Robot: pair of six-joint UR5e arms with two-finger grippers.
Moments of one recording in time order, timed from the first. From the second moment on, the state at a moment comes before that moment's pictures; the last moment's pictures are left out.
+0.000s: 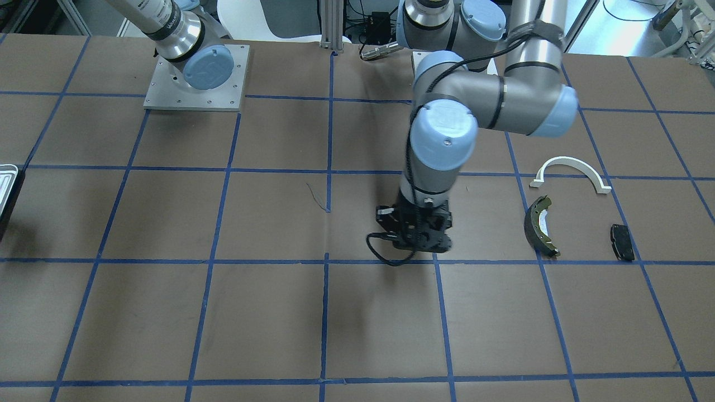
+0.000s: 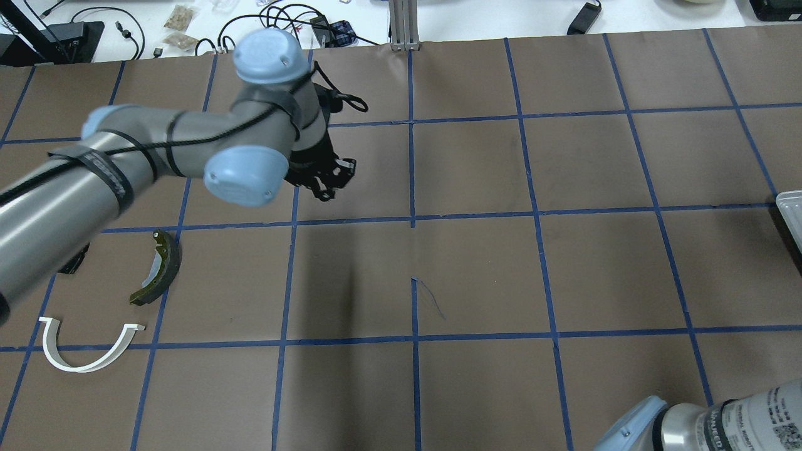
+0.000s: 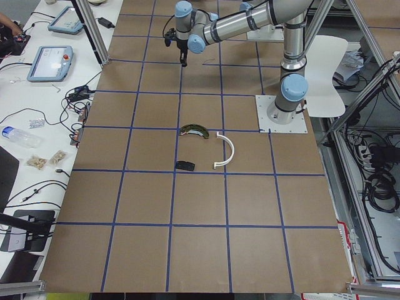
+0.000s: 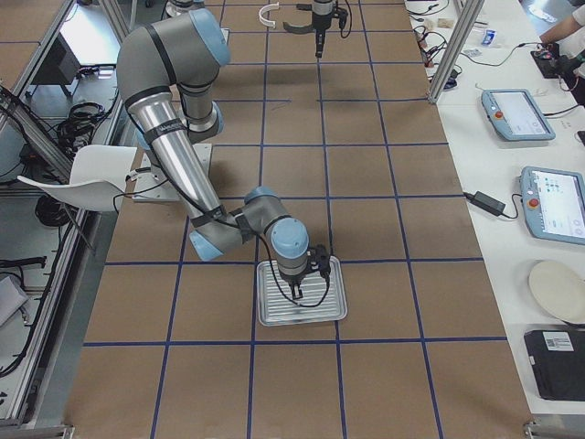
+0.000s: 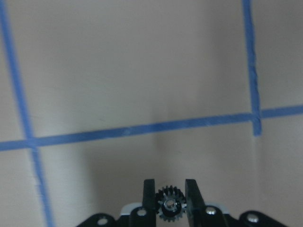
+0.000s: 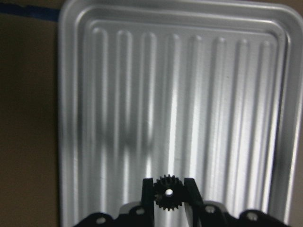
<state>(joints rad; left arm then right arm) -1.69 -1.88 -1.68 -1.17 1.59 -0.03 0.60 -1.18 1.80 -2.23 -1.53 -1.11</state>
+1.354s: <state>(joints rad) -1.00 -1.90 -1.79 -1.18 1.58 0.52 1.77 -1.26 1.86 -2.22 -1.53 0.21</state>
